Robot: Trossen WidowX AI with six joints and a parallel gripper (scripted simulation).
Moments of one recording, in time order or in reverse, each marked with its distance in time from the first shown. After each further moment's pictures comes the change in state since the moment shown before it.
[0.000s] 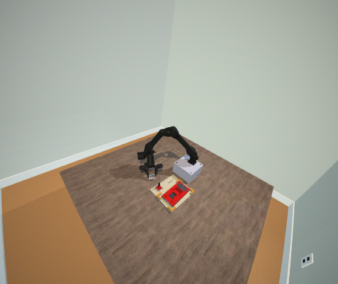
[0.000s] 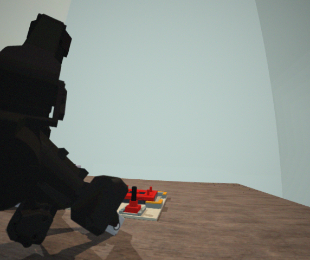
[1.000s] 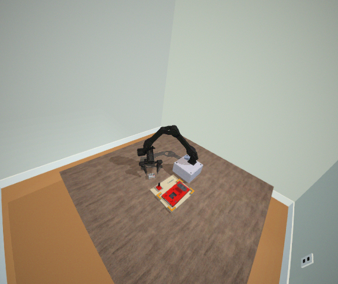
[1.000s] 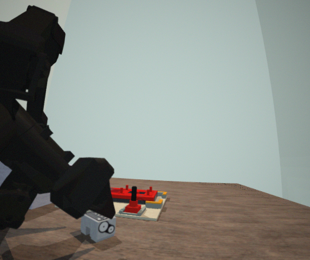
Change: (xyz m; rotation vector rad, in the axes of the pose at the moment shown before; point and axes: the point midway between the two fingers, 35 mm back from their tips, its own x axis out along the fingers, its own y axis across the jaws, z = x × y) arm -0.033 0.000 -0.003 0.006 -0.006 -0.004
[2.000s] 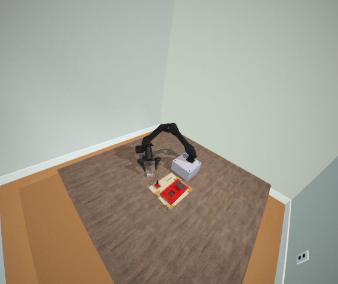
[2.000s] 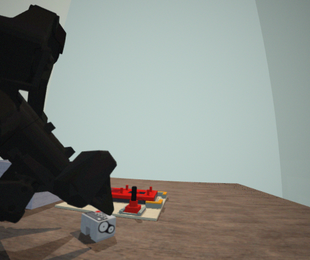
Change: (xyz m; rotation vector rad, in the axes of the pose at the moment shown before) arm -0.005 -0.001 -0.001 -0.086 -0.049 -0.022
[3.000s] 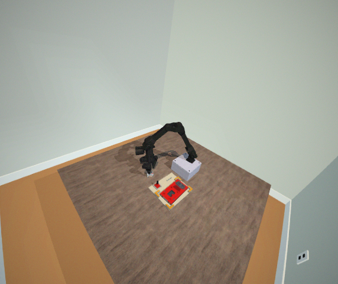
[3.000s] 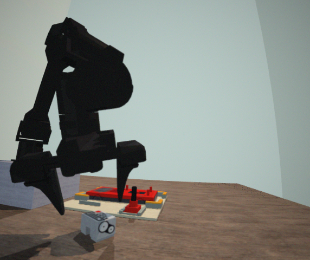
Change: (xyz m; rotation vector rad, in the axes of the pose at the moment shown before) arm 0.010 -0.002 -0.019 -0.864 -0.401 -0.337
